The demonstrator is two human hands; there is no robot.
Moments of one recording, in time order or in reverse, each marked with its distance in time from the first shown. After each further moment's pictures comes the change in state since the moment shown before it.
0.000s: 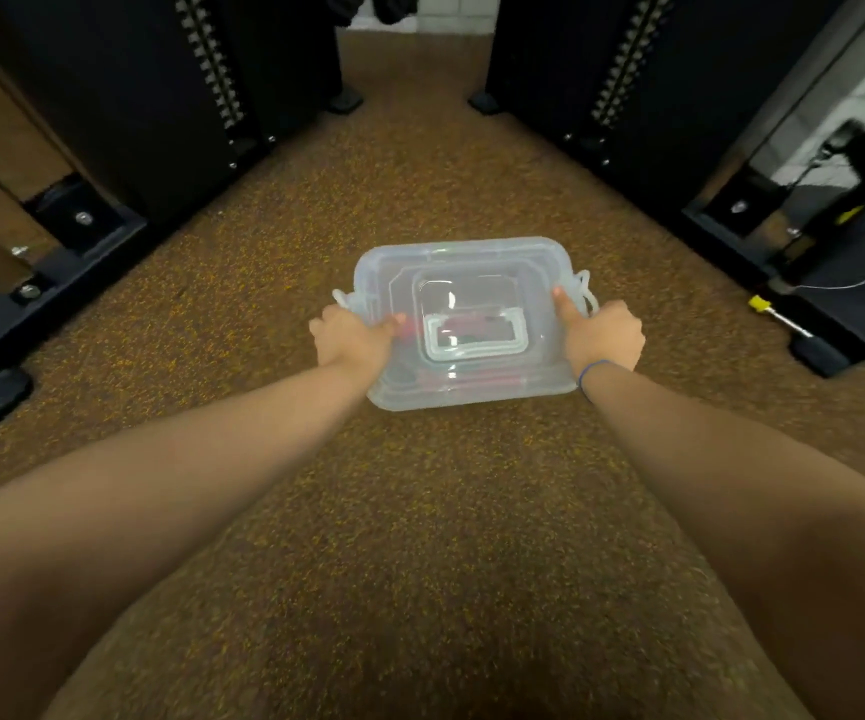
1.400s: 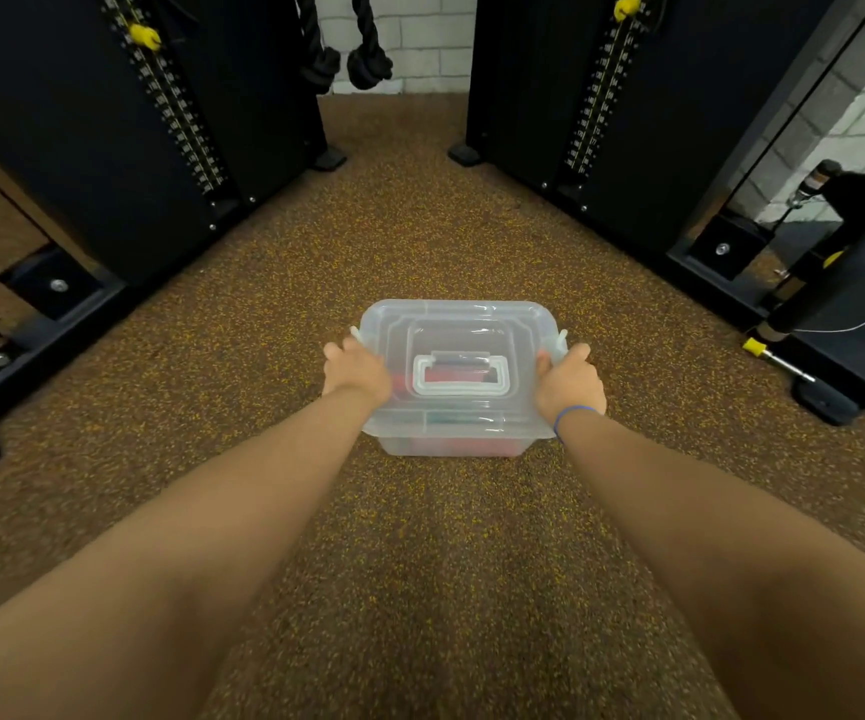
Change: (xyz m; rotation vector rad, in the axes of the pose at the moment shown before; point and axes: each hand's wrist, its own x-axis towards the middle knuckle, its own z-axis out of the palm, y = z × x) left_hand 0.045 0.035 0.064 0.479 -0.096 0.047; right_hand 0.055 0.019 0.026 -0.170 -0.165 -0.081
